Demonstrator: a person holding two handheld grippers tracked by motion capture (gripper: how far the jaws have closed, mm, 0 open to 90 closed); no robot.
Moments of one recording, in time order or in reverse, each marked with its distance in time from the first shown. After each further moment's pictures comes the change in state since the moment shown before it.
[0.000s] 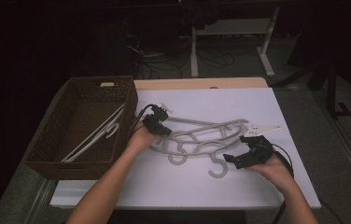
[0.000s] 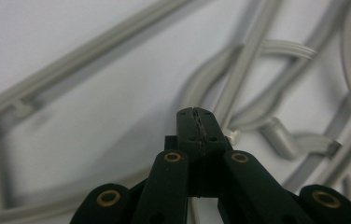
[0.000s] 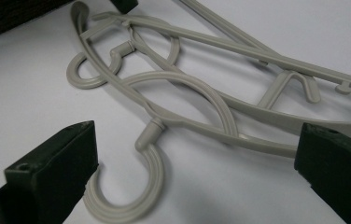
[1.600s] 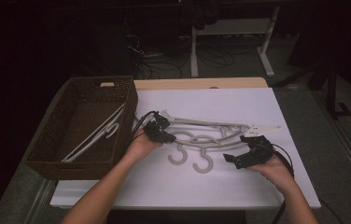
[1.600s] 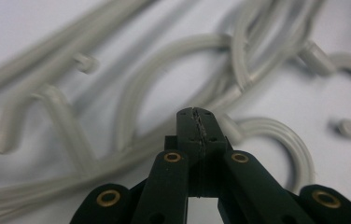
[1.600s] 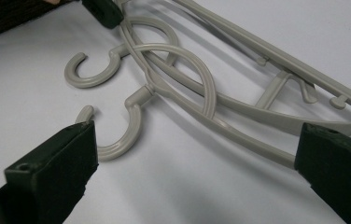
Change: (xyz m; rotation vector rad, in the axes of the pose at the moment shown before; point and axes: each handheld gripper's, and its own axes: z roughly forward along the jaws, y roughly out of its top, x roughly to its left) left arm -0.022 -0.015 0.002 -0.071 -0.071 0.083; right arm 0.000 0.000 -0.001 -0.002 -0.008 -0.002
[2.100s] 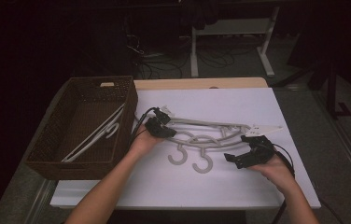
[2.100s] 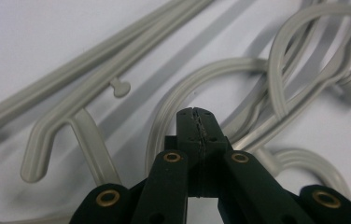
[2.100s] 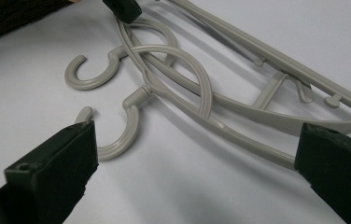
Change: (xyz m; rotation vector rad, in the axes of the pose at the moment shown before) left arm 0.018 0.007 0.007 -0.031 0.042 -0.047; right arm -0.001 0.000 -0.002 -0.008 -0.001 0.005
